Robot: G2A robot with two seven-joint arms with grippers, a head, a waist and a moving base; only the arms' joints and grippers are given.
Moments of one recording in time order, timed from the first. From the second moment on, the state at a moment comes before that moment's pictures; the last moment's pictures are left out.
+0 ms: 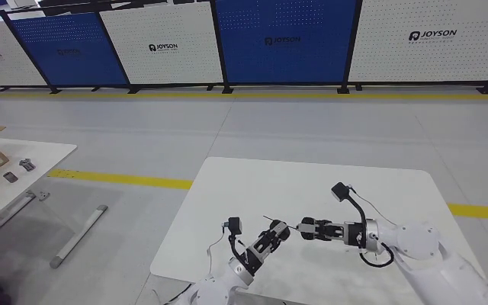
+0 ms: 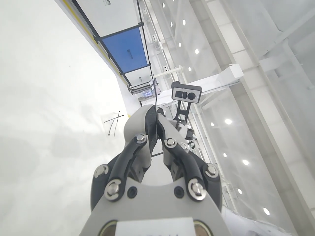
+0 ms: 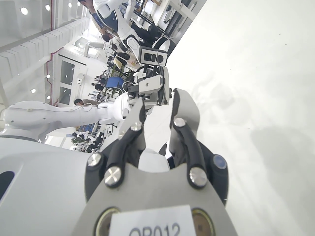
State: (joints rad) left arm 1.62 -1.22 -1.04 -1.73 -0.14 -0.32 0.01; right arm -0.98 -1.02 0.91 -1.44 0.31 -0.29 1.03
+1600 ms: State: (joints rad) left arm 1.69 -1.17 -1.28 -2.08 -0.01 0.10 -0.26; right arm -1.11 -0.98 1.06 -1.46 0.32 -0.34 1.02
